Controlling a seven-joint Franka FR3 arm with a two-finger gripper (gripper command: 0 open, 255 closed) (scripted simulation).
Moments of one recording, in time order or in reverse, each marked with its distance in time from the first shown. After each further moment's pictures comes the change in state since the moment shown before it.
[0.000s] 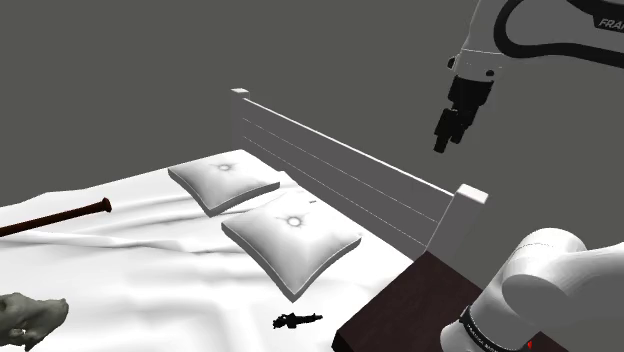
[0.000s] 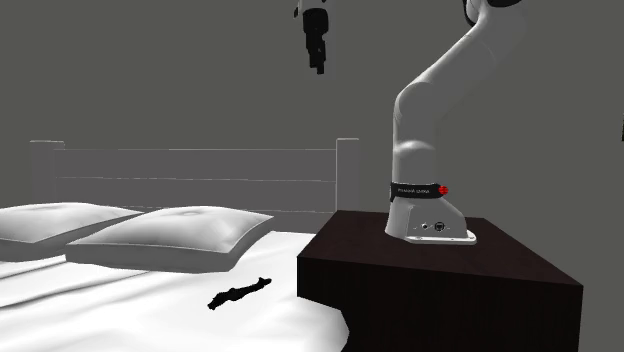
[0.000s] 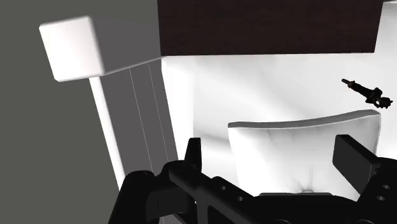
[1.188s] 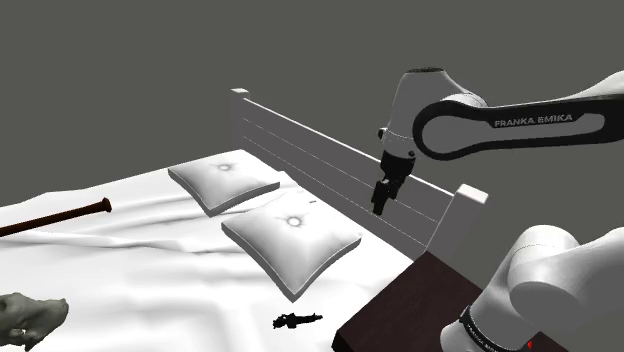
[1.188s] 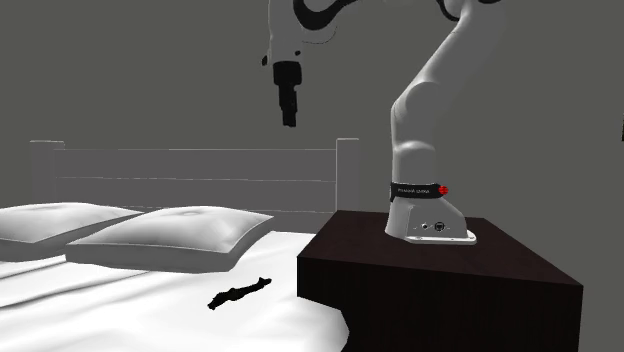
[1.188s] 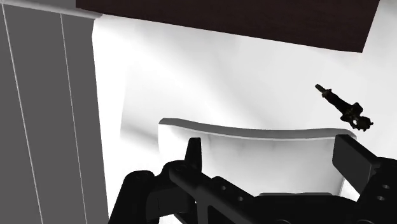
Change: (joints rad) arm 0.134 0.153 0.137 -0.353 0.114 0.489 0.072
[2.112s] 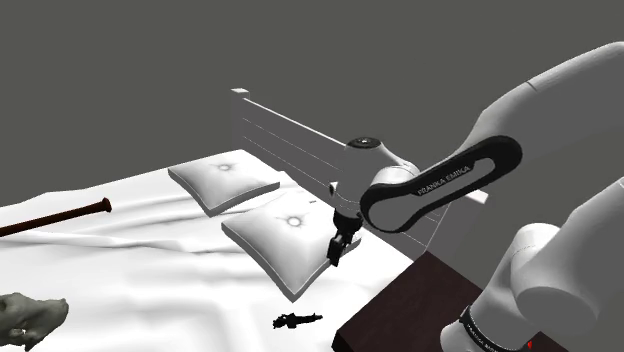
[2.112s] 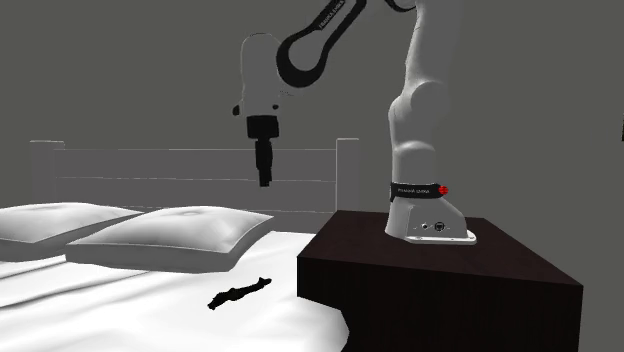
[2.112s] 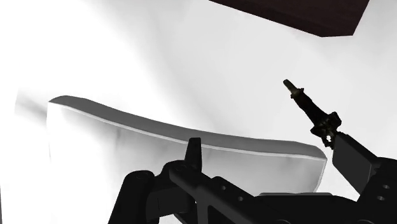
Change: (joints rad) arm 0.098 0.436 0.143 -0.056 0.037 0.487 0.070
